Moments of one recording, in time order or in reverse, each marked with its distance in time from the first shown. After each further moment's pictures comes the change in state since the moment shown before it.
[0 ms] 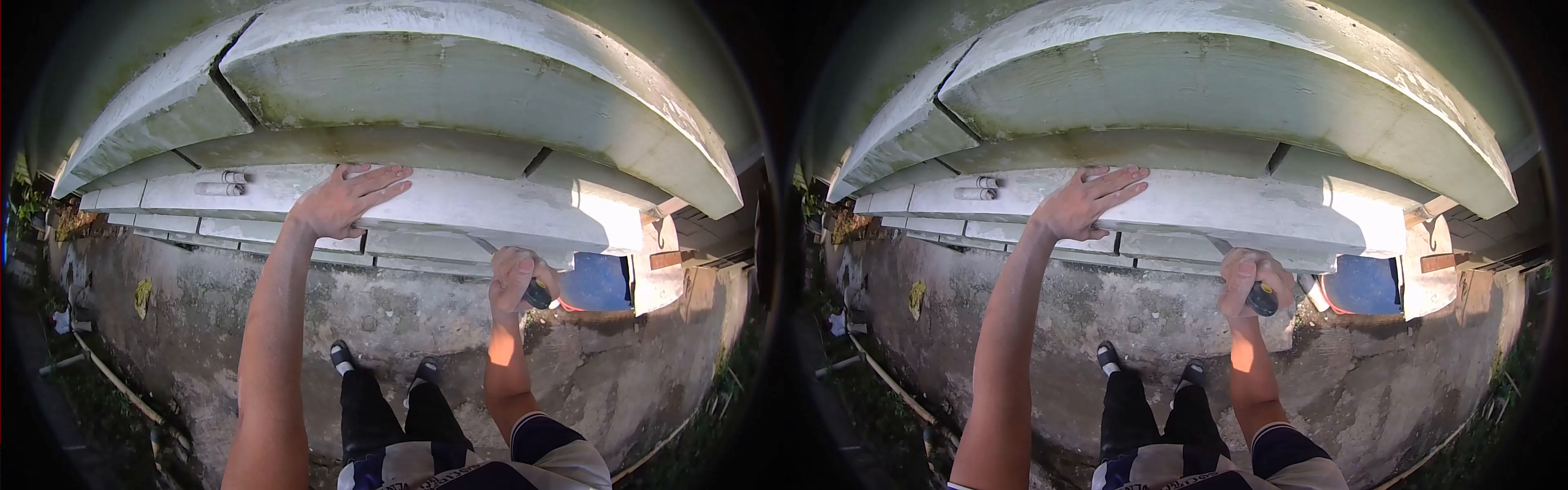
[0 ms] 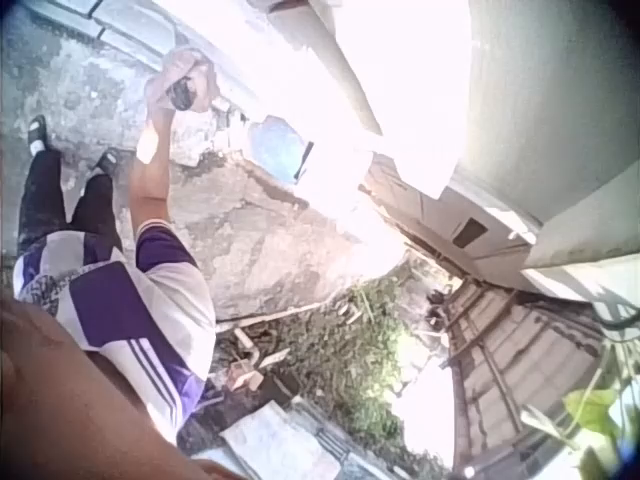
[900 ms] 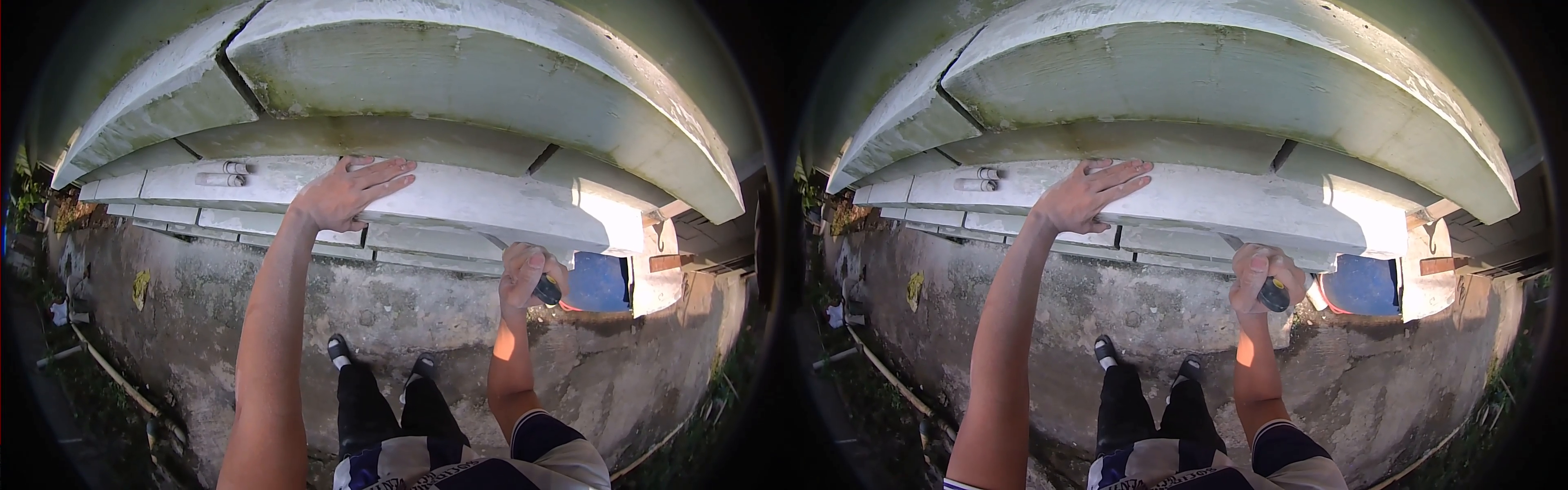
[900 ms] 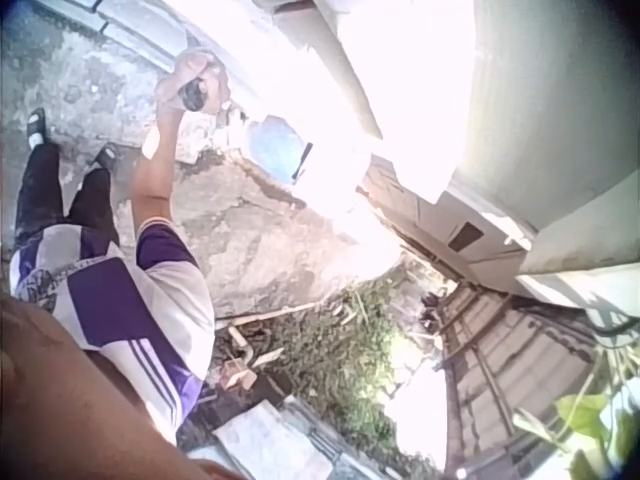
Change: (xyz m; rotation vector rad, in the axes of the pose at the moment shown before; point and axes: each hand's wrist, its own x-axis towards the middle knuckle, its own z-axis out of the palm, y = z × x) left_hand 0.004 0.003 0.004 0.000 -0.007 0.031; right_hand 0.007 0.008 -0.013 0.183 -0.025 -0.046
